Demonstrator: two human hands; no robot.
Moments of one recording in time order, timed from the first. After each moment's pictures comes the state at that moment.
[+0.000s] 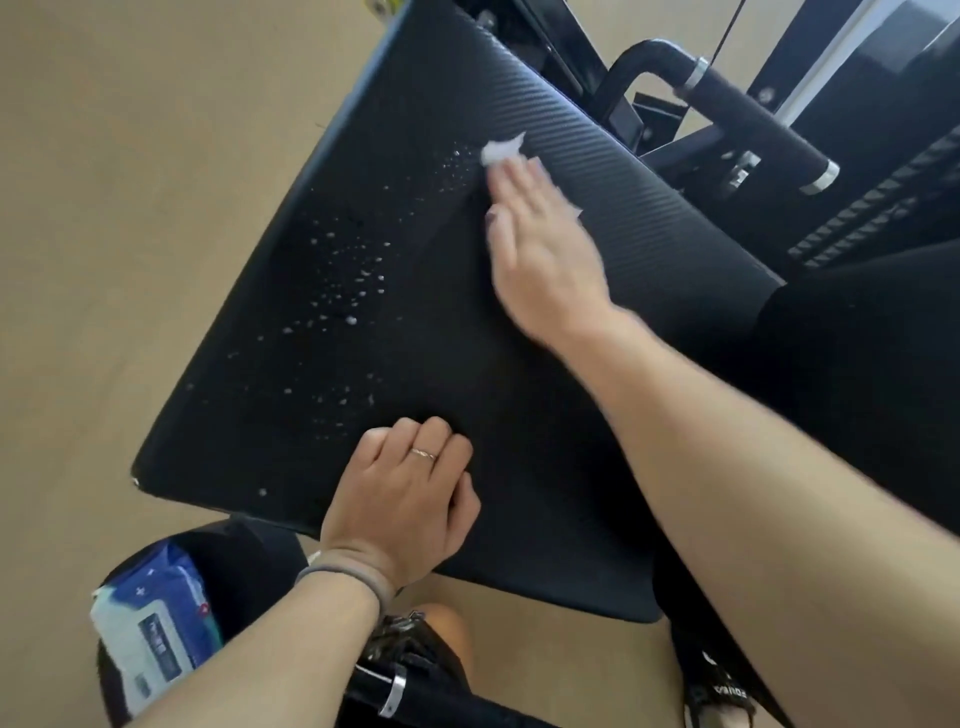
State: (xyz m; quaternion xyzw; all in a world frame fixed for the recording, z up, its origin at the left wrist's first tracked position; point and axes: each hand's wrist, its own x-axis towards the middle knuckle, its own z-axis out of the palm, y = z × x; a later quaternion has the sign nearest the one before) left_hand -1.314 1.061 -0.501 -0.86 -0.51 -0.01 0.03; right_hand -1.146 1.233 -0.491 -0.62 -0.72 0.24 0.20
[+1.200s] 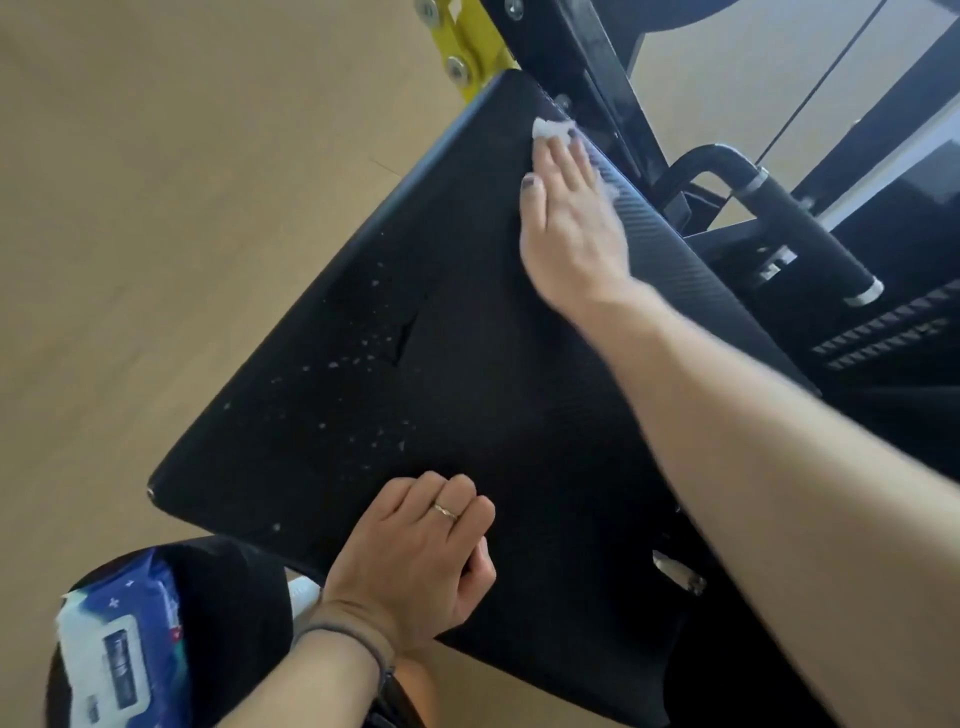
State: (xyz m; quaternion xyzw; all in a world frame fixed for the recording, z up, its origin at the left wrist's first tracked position) left_hand -1.318 1.062 -0.505 -0.85 -0.52 -0.05 -0.01; right_hand -1.169 1.314 -0.483 -0.62 -0.73 0.22 0.19
